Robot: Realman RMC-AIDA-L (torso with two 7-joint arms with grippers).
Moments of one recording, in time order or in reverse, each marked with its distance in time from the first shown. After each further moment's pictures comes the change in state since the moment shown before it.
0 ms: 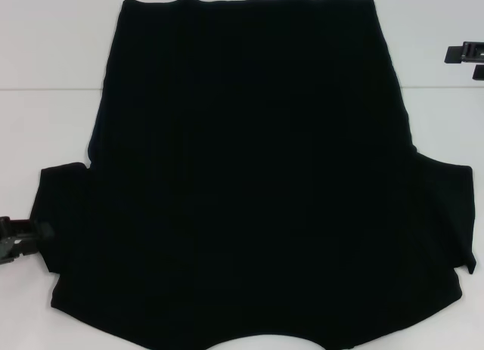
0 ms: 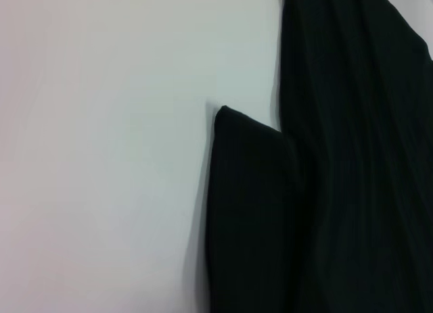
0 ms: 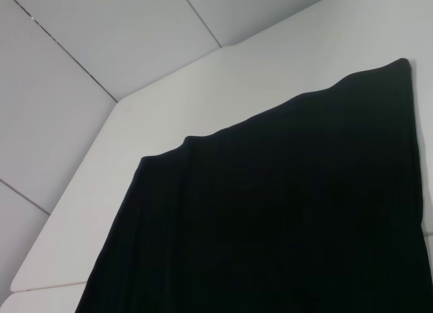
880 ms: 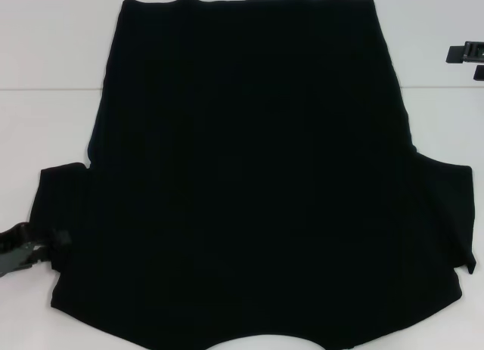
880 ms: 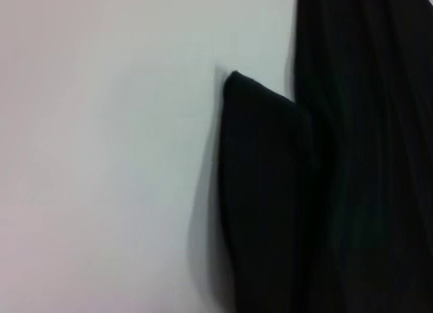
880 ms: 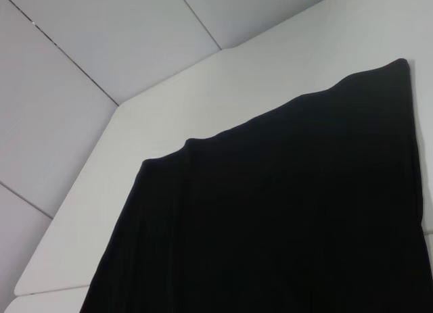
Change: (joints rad) left arm -0.025 0.002 0.019 -0.088 0.028 -0.066 -0.012; right arm -0.006 0.001 0.006 0.000 0.008 -0.004 0.001
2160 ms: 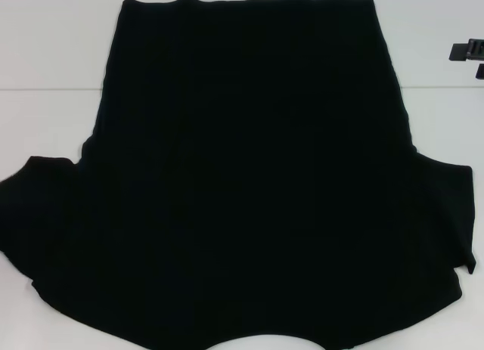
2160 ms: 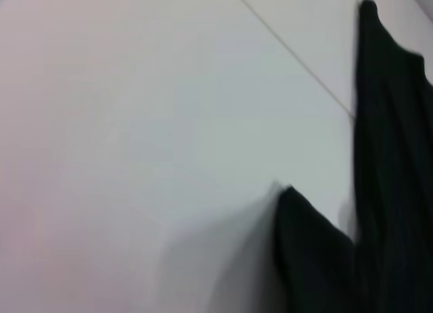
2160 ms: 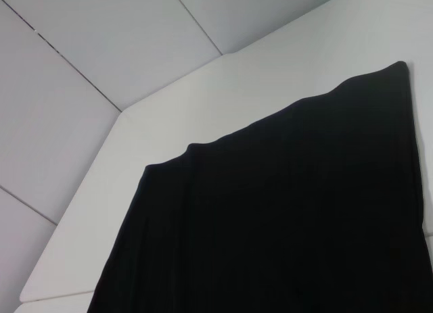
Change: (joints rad) left arm 0.002 0.031 -0.105 0.090 -0.005 -0.096 -0.018; right arm -0.003 0.000 0.021 -0.002 0.003 -0.012 0.000
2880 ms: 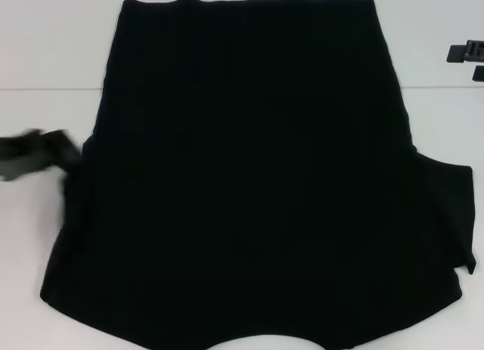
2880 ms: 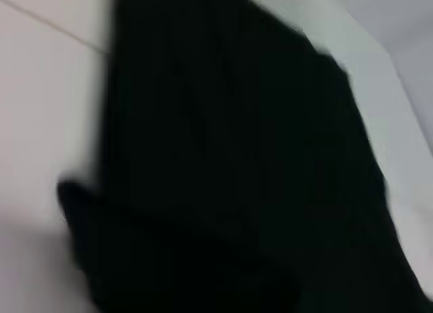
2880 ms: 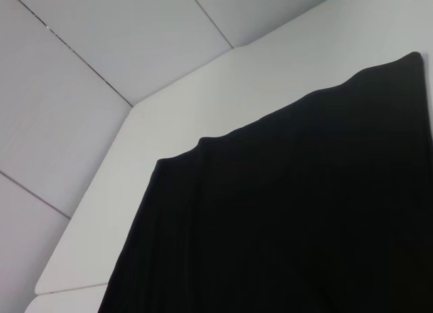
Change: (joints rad) left arm -0.178 0.038 0.154 -0.002 -0.035 0.225 0.001; right arm 0.001 0.000 0.011 0.001 0.001 -0.031 0.000
